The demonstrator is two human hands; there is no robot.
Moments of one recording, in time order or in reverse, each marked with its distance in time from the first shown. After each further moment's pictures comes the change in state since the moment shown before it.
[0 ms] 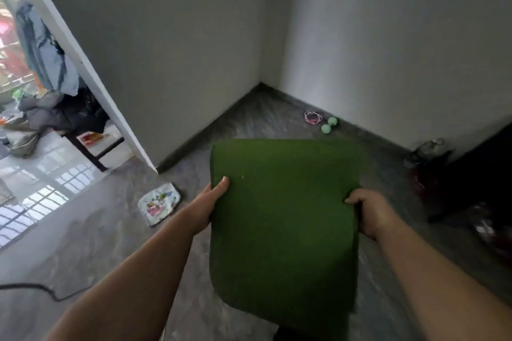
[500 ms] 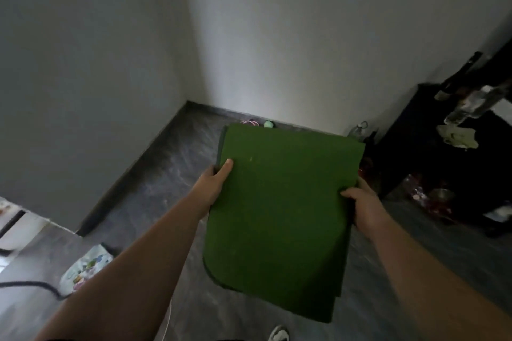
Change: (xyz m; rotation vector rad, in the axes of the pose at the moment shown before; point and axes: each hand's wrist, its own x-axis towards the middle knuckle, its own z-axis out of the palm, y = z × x) left_hand 0.203 0.074 0.276 0.348 -0.026 0.083; right_hand 0.074 -0.105 -0.234 0.166 0.339 -0.329
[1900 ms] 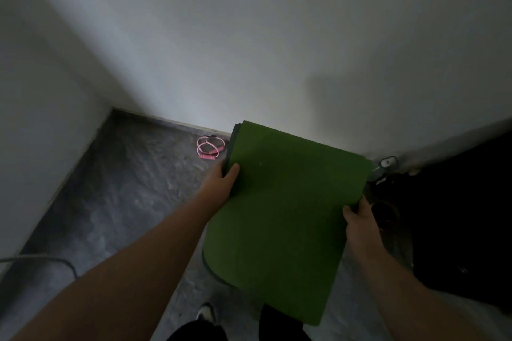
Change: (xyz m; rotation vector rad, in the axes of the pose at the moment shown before) left_hand 0.765 0.114 0.244 0.309 -0.023 -0.073; right_hand 0.768 -0.039 -0.043 -0.280 0.321 0.102
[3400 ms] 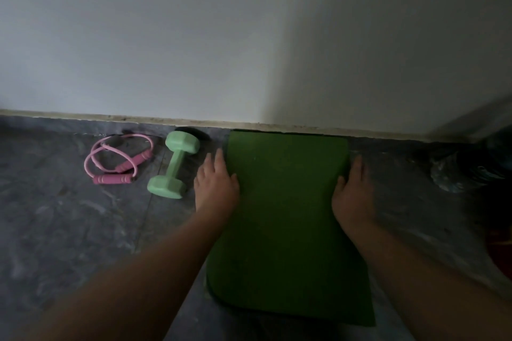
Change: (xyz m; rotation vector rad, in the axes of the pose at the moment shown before) left_hand 0.541 -0.385 0.217 0.817 0.228 0.293; right_hand 0.536 0.387 0.199 -0.804 0.340 -0.327
